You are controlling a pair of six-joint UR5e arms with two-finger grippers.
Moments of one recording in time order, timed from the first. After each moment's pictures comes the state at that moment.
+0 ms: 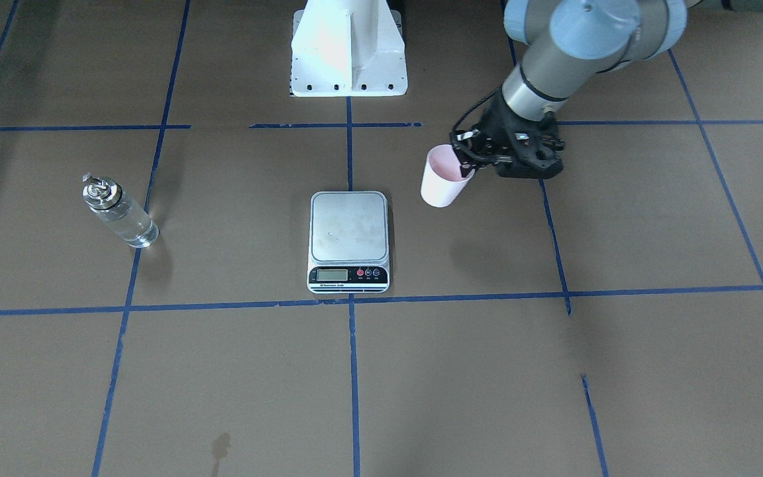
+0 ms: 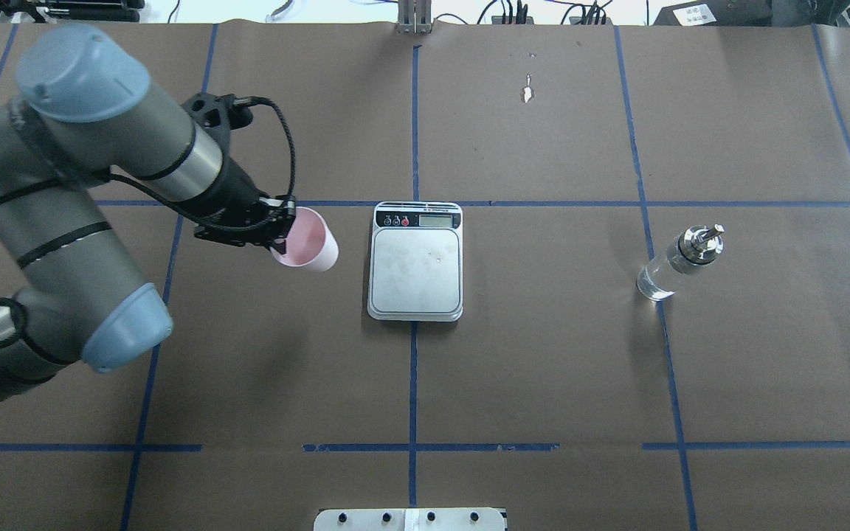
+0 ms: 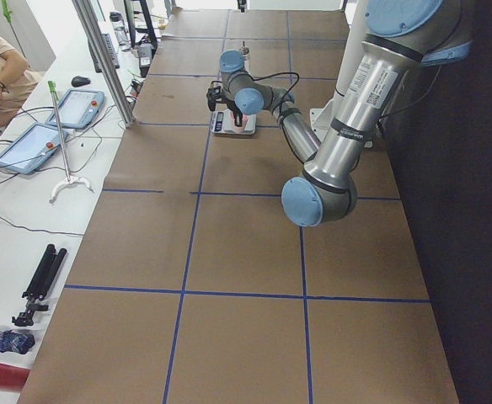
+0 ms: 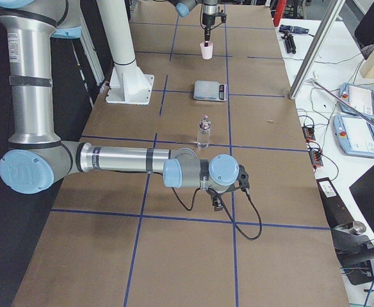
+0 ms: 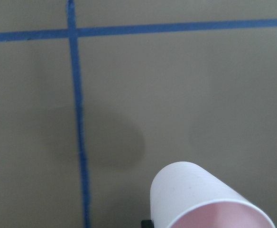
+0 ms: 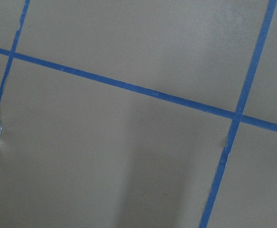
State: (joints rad) left arm -0.73 -2.14 -1.85 -1.62 -2.19 -1.25; right arm 1.54 -1.59 1.59 -1.48 2.58 -0.21
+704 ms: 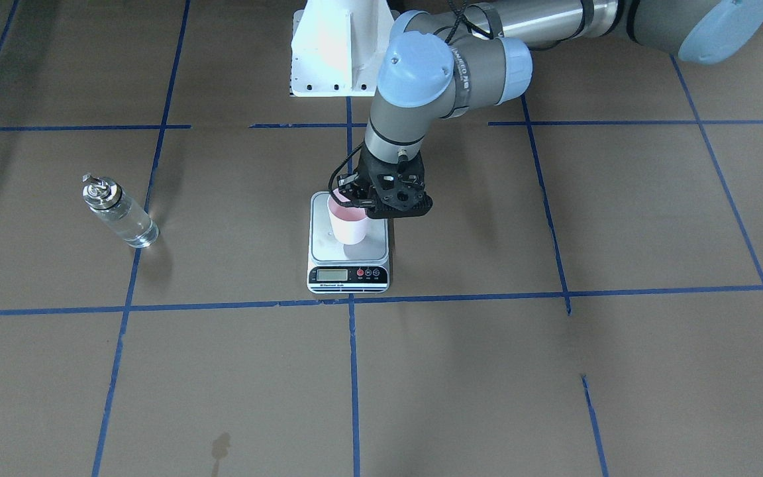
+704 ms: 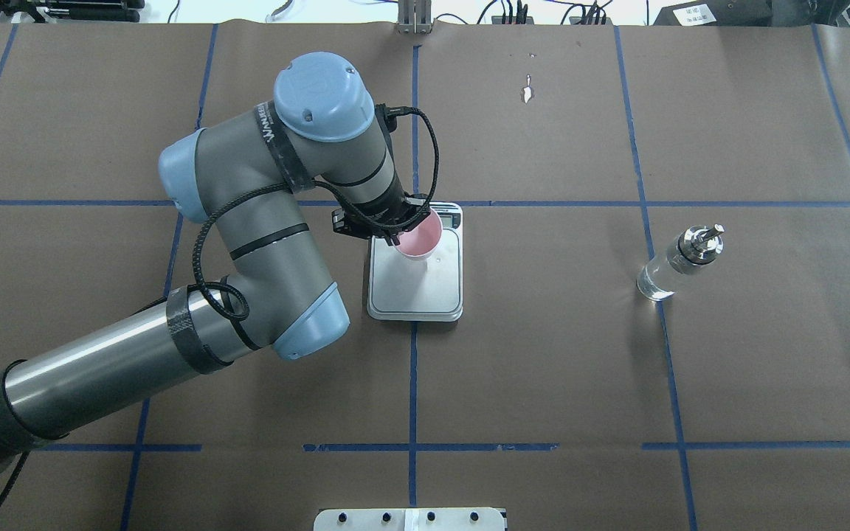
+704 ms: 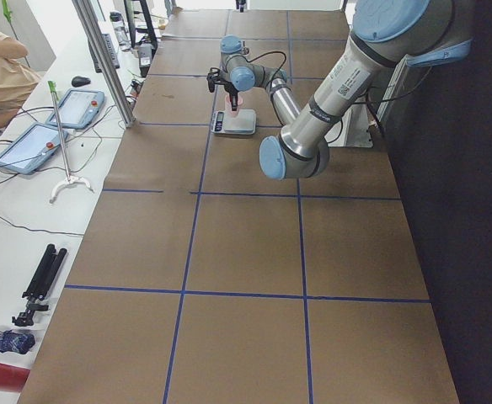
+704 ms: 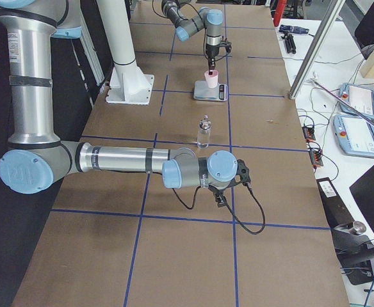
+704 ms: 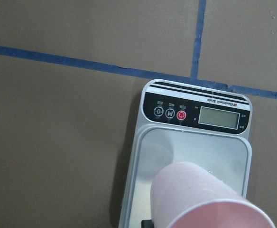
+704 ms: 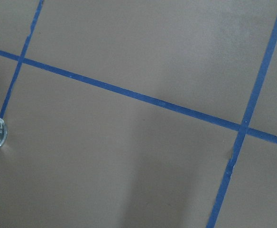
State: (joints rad) left arm -0.61 -2.45 -1.50 -1.62 -2.03 -1.31; right arm 1.53 -1.59 1.59 -1.43 2.59 -0.18
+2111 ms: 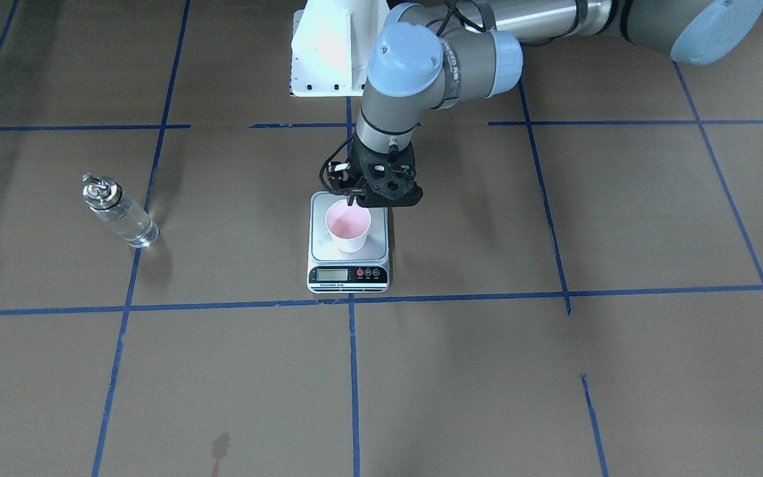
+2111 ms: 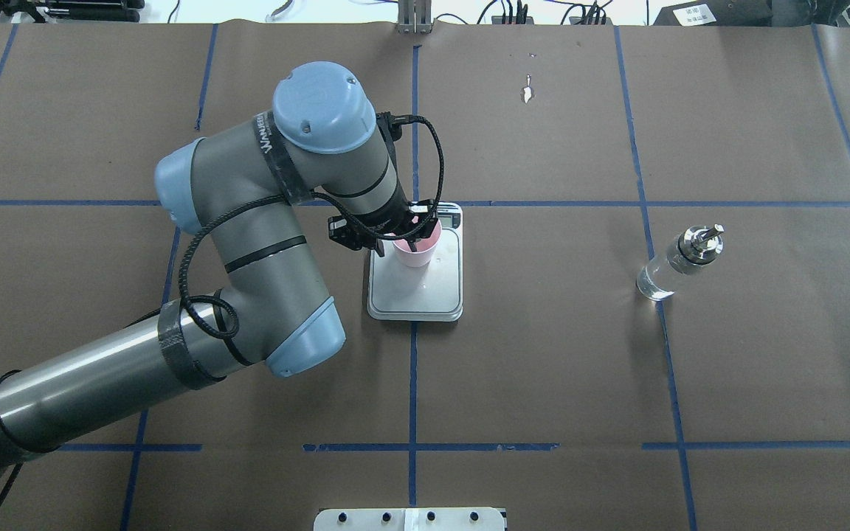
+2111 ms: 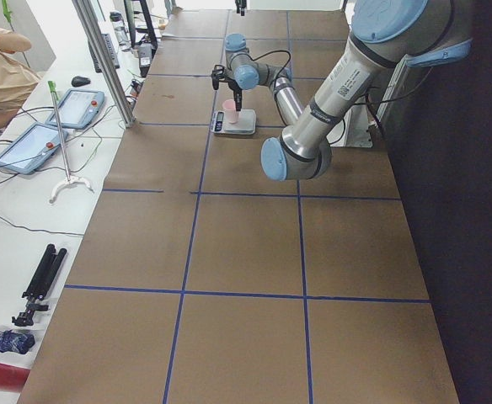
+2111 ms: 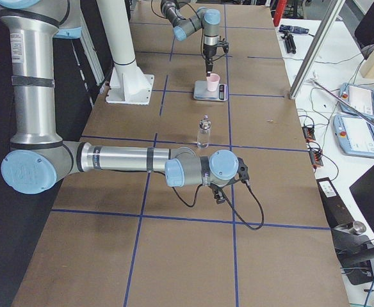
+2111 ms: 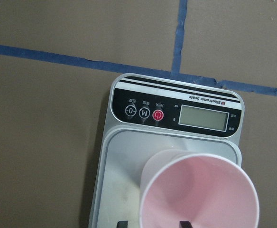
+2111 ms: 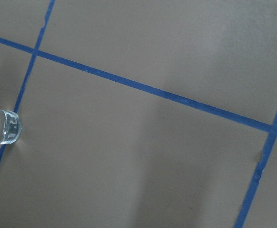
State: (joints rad) left arm -0.60 -2.37 -1.67 -1.61 -2.03 -1.31; right arm 1.48 -1.59 1.59 -1.42 2.63 -0.16
